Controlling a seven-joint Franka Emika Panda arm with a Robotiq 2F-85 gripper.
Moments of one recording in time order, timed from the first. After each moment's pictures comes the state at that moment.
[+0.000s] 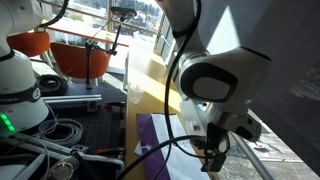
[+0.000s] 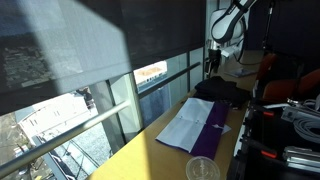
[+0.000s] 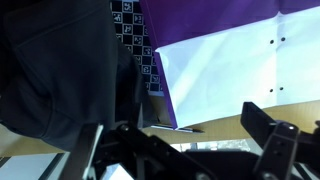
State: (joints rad) arm -0.17 0.39 -0.15 -2.05 -0.02 2.57 -0.16
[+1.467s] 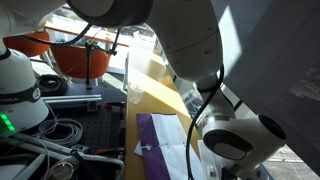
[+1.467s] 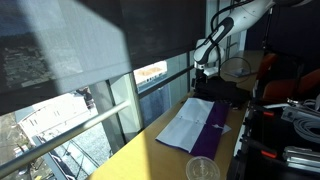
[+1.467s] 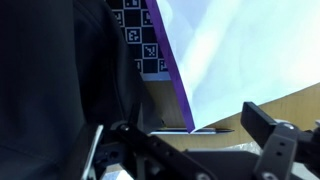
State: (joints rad) arm -0.31 0.94 -0.03 -1.45 0.09 2.46 -0.18
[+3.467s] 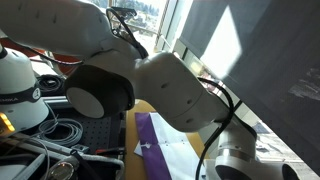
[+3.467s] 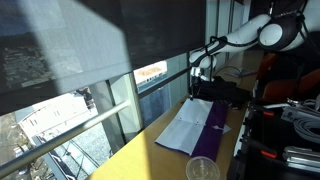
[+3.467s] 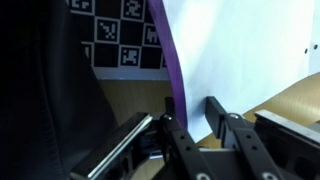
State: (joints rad) arm -0.43 1.40 0.12 -0.75 0.22 2.01 -0.43
